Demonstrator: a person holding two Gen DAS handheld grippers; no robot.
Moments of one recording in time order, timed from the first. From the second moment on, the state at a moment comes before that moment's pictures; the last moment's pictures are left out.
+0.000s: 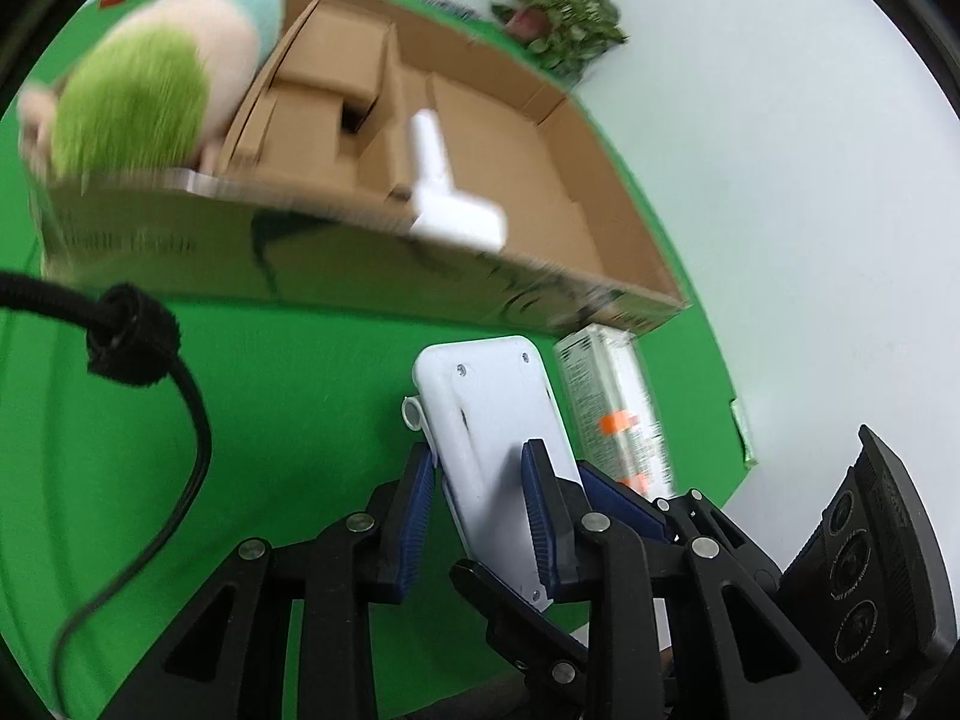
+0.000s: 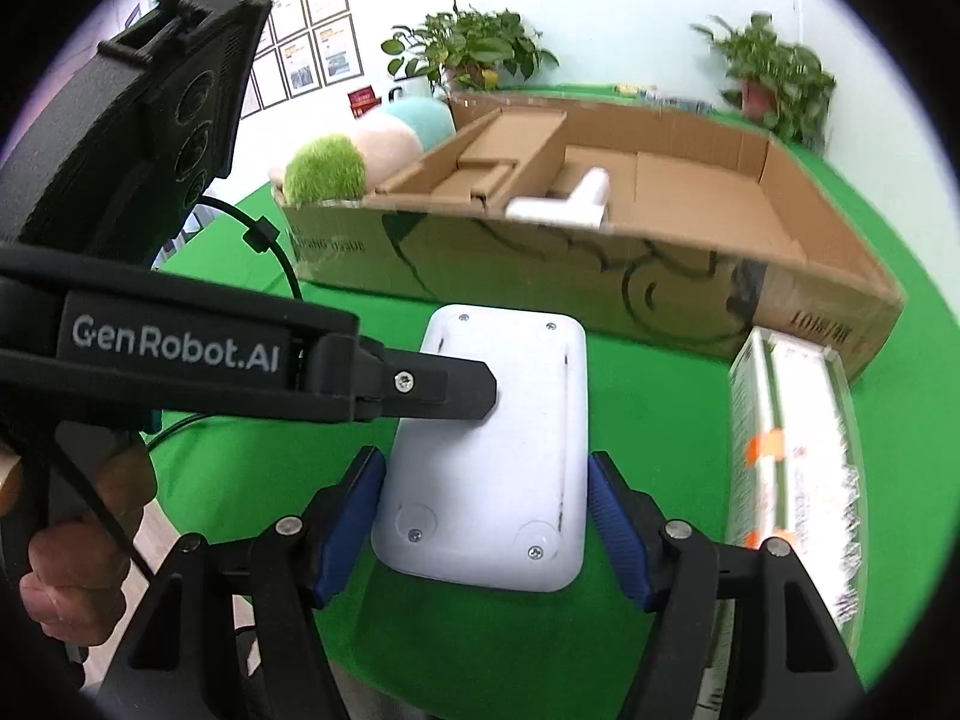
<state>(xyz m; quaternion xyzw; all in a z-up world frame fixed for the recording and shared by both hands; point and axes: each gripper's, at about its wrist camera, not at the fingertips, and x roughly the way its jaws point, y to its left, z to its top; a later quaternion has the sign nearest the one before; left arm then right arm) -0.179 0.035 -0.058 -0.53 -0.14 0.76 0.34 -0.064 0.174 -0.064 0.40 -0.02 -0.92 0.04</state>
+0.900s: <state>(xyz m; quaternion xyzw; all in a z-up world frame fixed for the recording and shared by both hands) -0.283 0.122 0.075 -0.47 -0.02 0.79 0.39 -0.152 0.224 0.021 0.31 -0.02 -0.95 -0.04</state>
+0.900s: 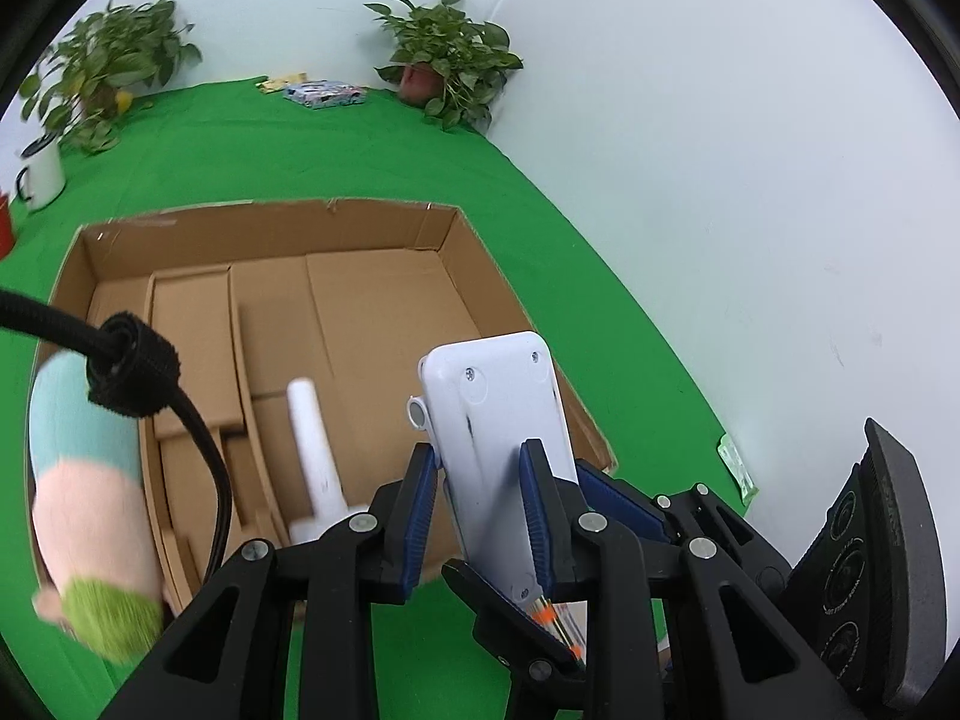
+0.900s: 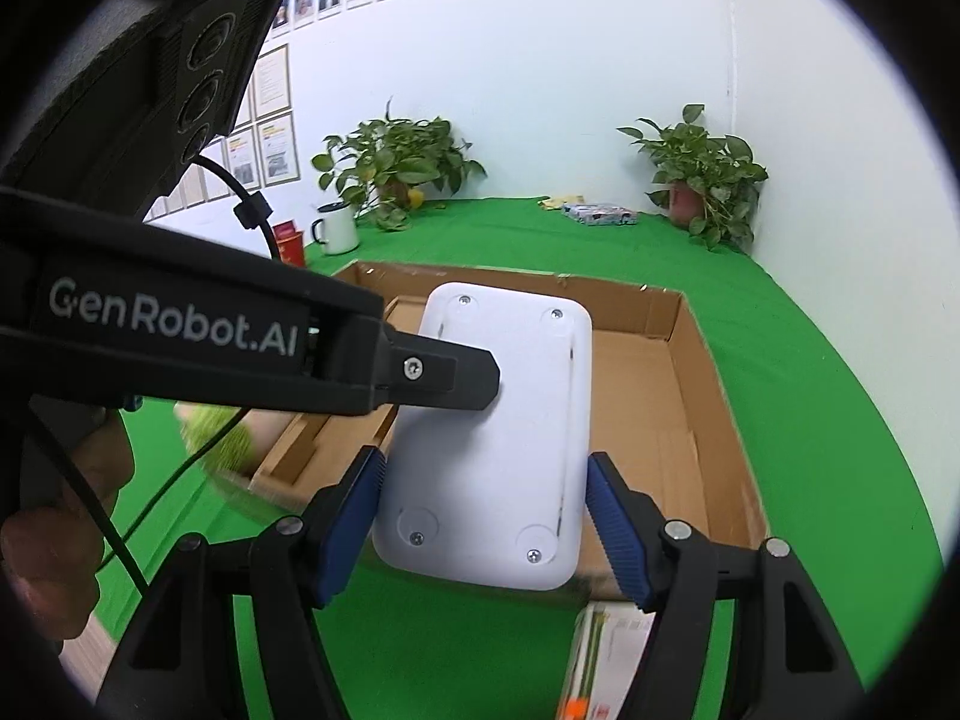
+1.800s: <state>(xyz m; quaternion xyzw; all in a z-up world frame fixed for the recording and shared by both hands) -0.360 0.153 -0.053 -0.63 -0.03 0.69 0.34 -0.222 0.266 -0.068 0.52 -0.10 -0.85 0.02</state>
